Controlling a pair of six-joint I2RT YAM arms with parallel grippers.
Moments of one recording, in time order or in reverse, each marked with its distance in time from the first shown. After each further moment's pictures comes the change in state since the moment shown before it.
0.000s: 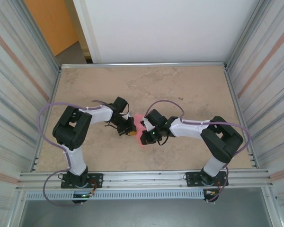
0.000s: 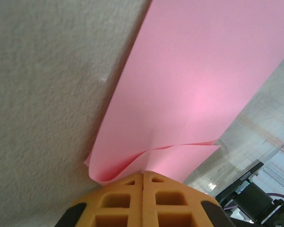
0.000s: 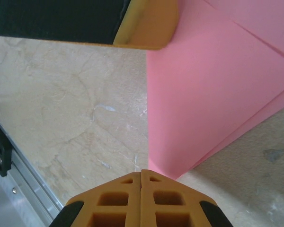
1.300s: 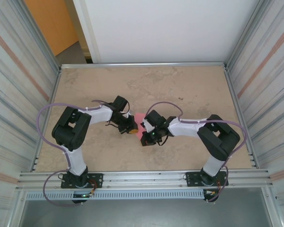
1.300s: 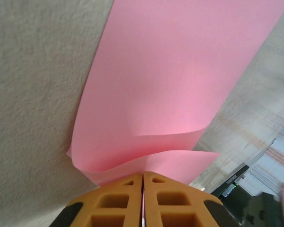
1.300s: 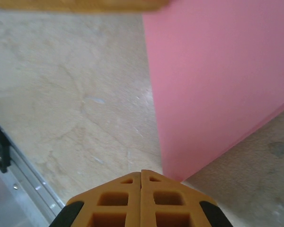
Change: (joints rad) left arm -0.001 -0.015 0.000 0.056 0.019 -0.048; right arm -0.016 0.027 0.016 -0.026 -0.039 0.010
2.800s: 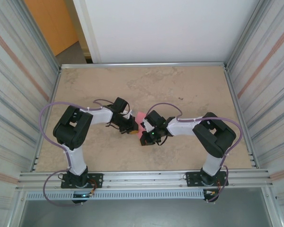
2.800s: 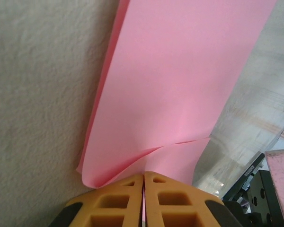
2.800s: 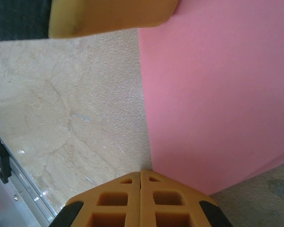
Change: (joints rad) left arm 0.008 0.023 -0.038 0.105 0.004 0.153; right arm -0.005 0.074 -0.025 0.077 -0.024 0.025
